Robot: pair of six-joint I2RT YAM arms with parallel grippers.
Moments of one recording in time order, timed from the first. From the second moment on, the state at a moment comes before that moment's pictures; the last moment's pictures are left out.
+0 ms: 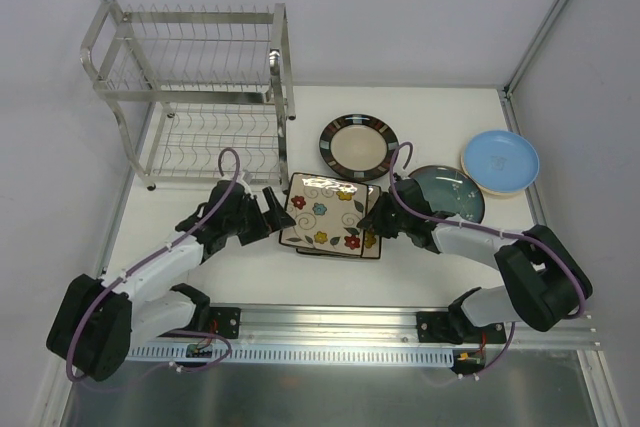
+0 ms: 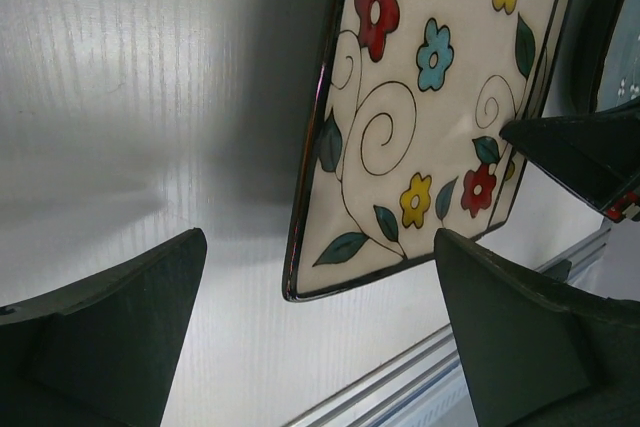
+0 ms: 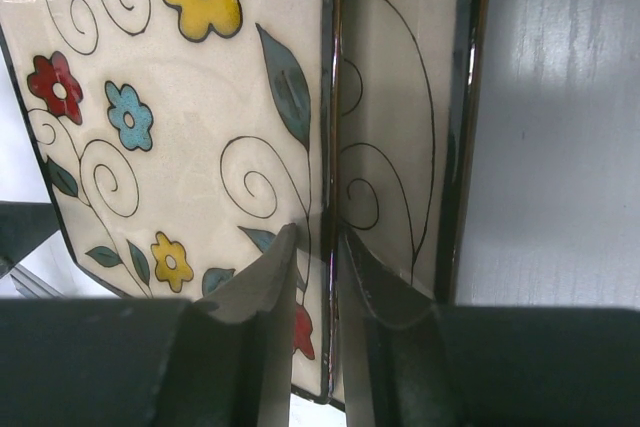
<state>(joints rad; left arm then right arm) -0.45 1.04 0.44 -0.15 0.23 -0.83 0.60 1.40 0.52 0.06 -0.10 0.89</state>
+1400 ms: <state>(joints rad) -0.47 1.19 0.42 0.17 0.32 -0.89 0.61 1.20 0.45 -0.04 -0.08 0.86</state>
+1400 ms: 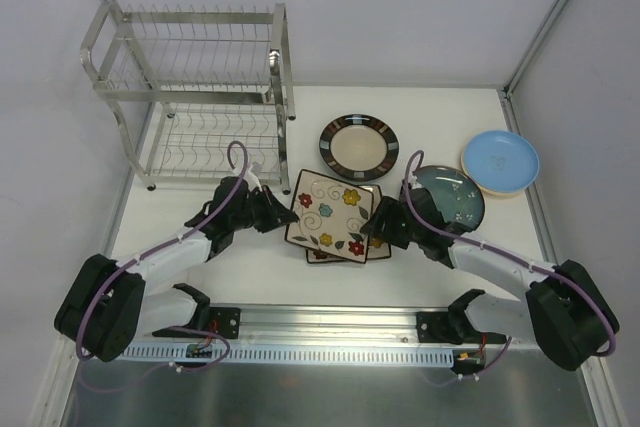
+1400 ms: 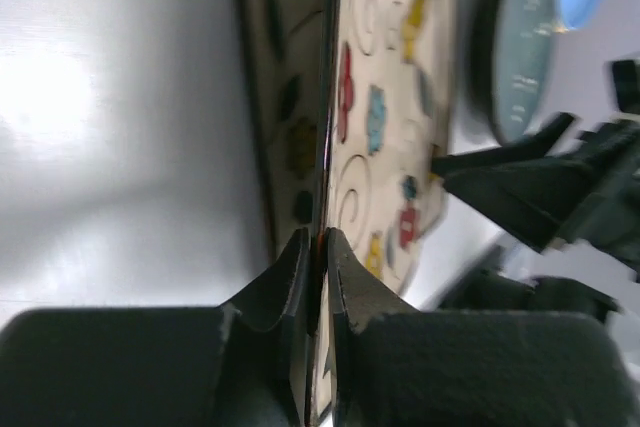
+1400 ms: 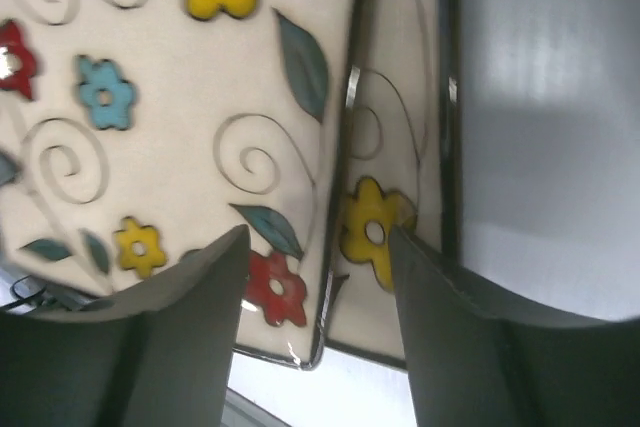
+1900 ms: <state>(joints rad) -0.48 1.02 0.41 0.08 0.33 -0.99 0.61 0.99 0.41 -0.23 0.01 0.83</state>
